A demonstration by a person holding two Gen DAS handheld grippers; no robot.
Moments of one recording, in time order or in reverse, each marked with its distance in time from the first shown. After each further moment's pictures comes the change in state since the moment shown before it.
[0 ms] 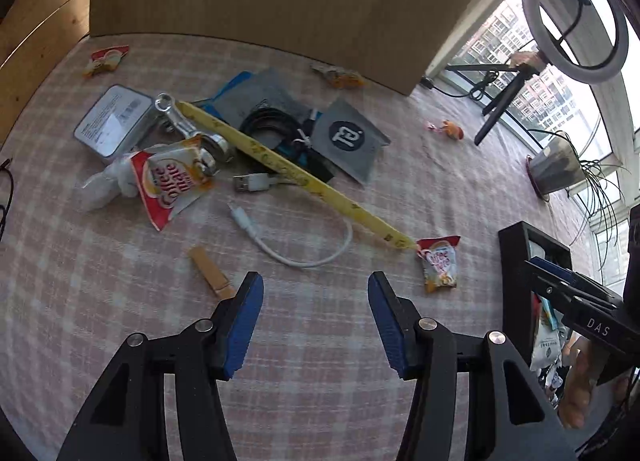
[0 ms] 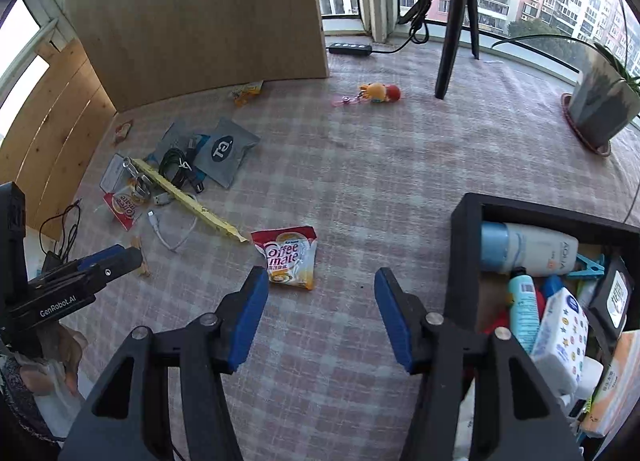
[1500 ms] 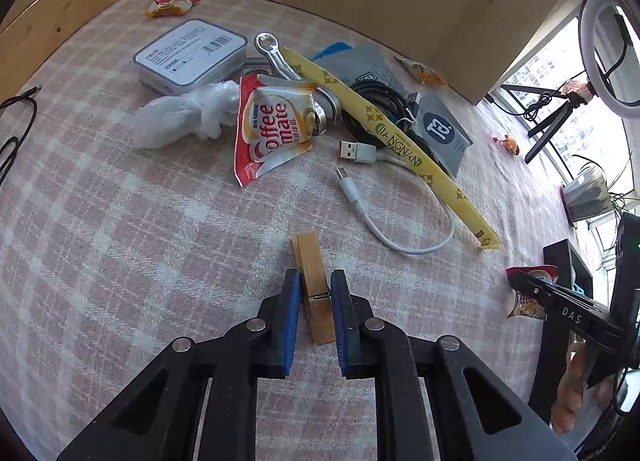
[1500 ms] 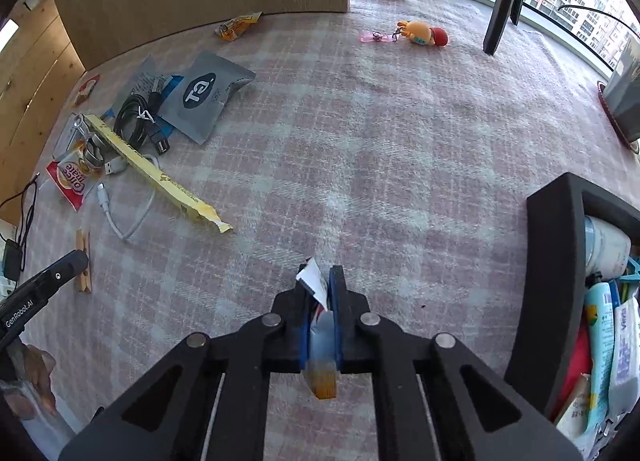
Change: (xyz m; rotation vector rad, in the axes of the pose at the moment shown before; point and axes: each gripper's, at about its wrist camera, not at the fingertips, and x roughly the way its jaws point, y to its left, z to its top) left arm 0.019 0.062 -0.033 -0.112 -0.031 0.028; right arm 0.065 0.006 -0.015 0.021 0.077 -0.037
